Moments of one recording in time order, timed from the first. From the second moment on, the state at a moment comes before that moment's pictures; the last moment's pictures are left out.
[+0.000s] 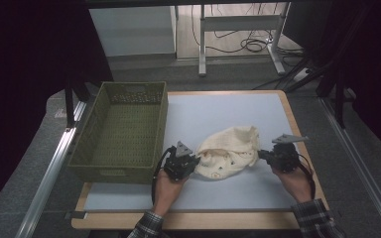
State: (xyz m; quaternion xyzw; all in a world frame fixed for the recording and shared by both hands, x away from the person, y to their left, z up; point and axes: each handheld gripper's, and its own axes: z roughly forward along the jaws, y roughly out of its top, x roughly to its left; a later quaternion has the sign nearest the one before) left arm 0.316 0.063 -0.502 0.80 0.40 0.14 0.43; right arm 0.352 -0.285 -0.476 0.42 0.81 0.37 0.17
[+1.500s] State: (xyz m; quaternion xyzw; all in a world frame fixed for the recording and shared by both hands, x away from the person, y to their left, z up) left arm 0.423 0.043 -0.454 0.76 0.46 0.21 0.40; right arm 0.422 -0.259 -0.453 0.43 0.79 0.38 0.21
